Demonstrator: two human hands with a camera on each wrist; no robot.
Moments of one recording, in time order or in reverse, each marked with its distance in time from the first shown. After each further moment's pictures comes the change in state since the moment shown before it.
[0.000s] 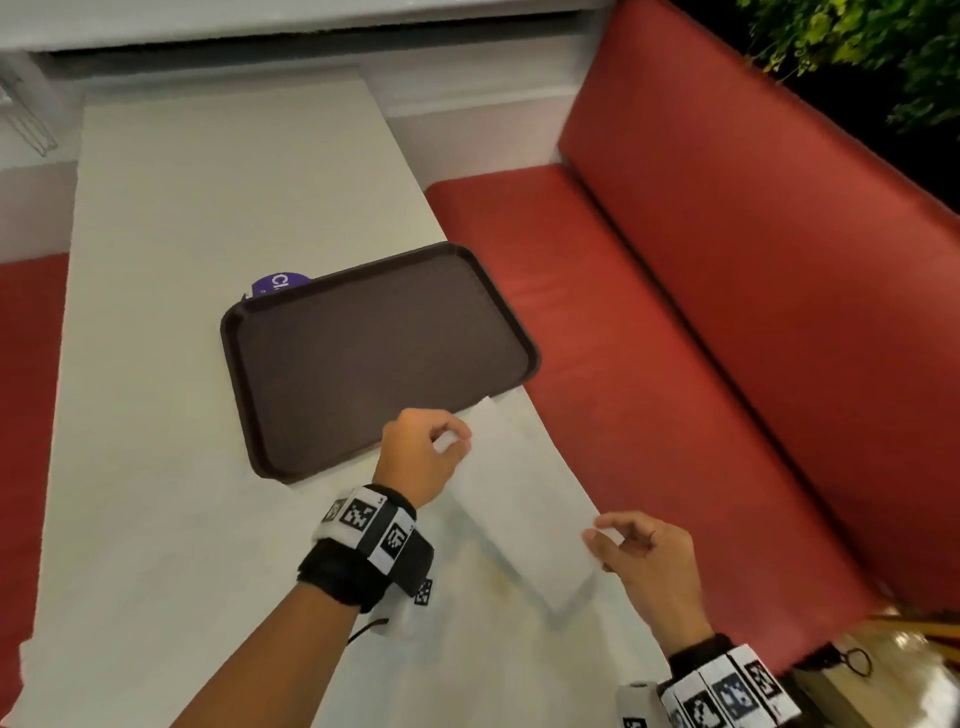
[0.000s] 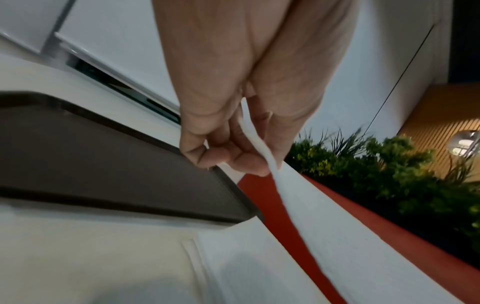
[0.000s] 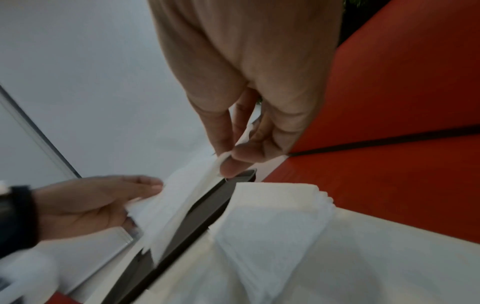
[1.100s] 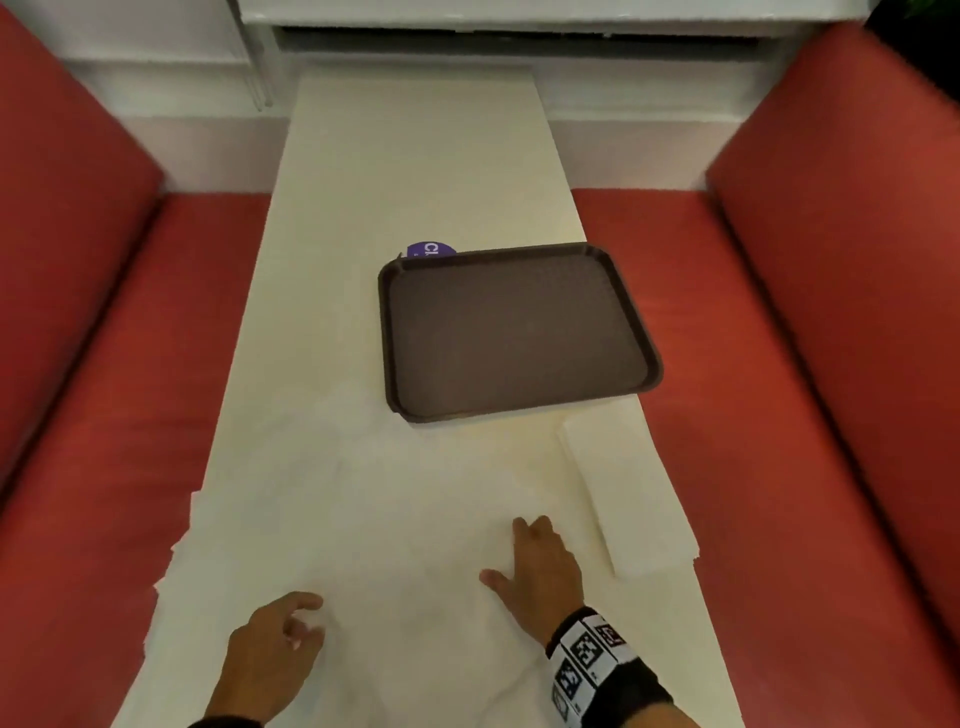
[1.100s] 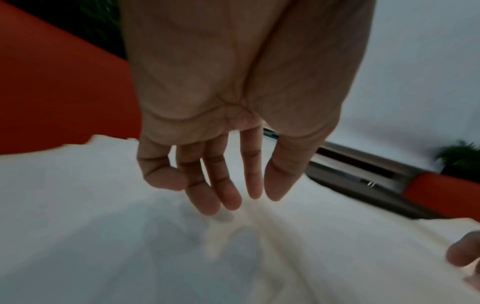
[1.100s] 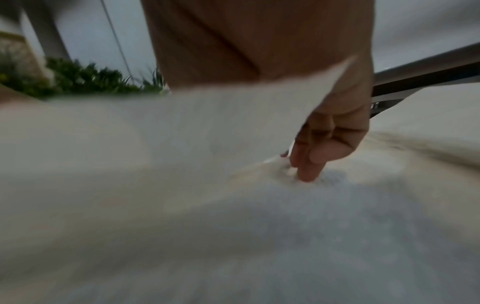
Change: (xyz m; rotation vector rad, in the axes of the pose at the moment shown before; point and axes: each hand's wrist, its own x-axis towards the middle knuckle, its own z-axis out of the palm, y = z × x) left_hand -0.245 -0.154 -0.080 0.063 0.117 -0.783; right_hand -0.060 -0.003 0.155 -1.006 -0.597 -0.363
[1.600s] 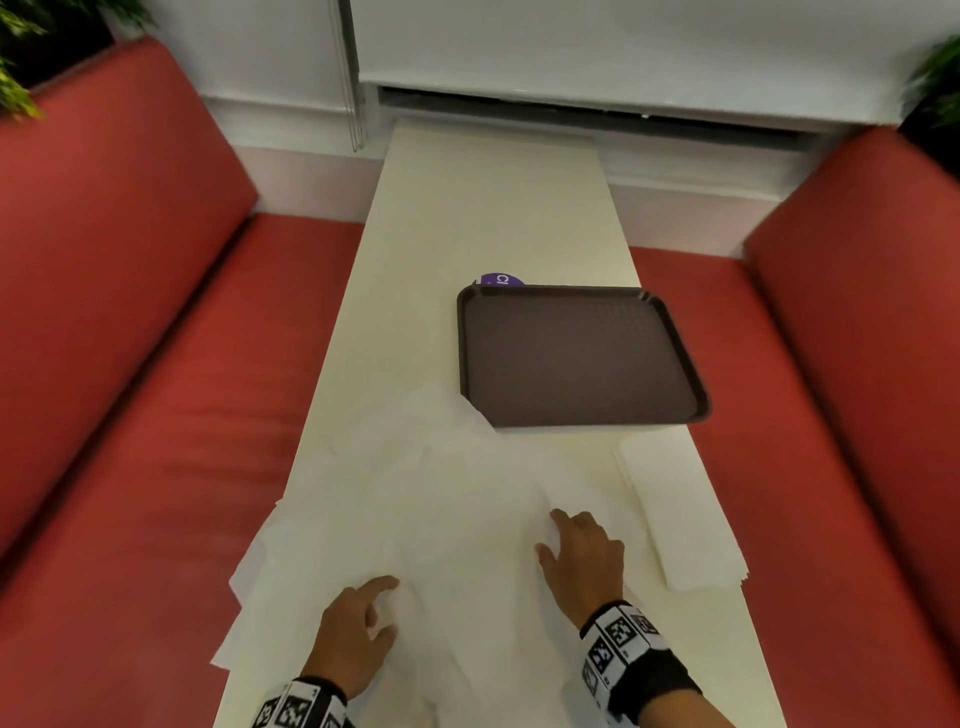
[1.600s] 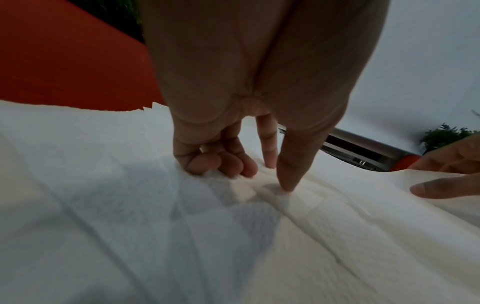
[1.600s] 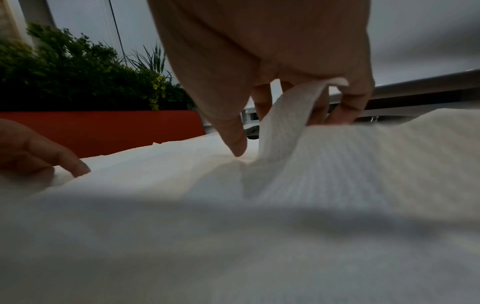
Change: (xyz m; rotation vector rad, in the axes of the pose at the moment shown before) left_hand -0.003 -0.048 0.013 0.023 -0.022 0.222; right_hand -0.004 -0.031 0.017 -0.065 0.324 -0.101
